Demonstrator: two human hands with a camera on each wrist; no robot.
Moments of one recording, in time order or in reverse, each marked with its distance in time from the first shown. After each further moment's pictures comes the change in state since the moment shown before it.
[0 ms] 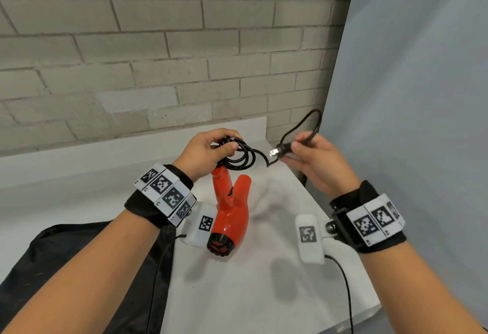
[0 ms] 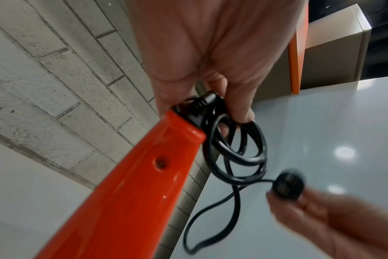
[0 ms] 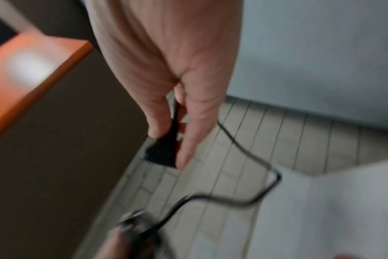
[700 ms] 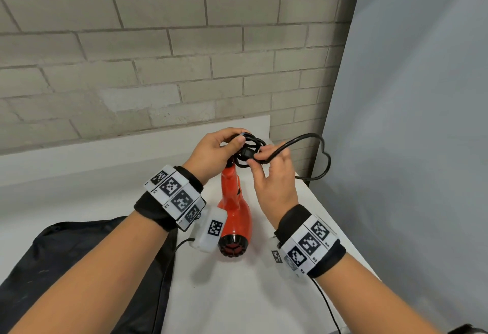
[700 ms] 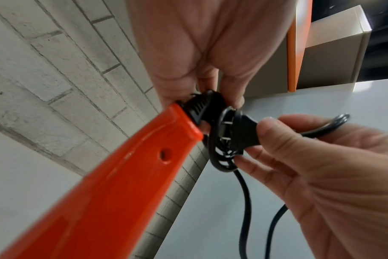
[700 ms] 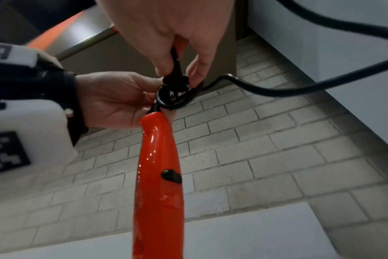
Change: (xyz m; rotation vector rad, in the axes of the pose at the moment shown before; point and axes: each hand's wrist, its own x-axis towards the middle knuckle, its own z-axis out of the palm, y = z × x) left_hand 0.006 -0.006 0.013 -0.057 0.040 0.016; right_hand -0.010 0.070 0.065 -0.798 0.282 -0.811
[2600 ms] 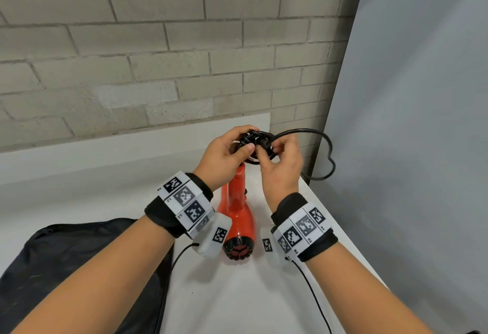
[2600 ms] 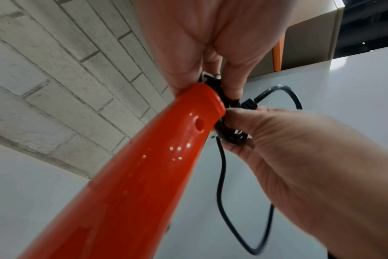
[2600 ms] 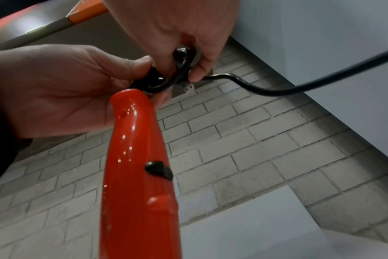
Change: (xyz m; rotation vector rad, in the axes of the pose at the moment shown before) left_hand 0.003 -0.013 0.016 -0.057 -0.055 0.124; right_hand 0.019 0.026 0.013 0.101 0.100 0.235
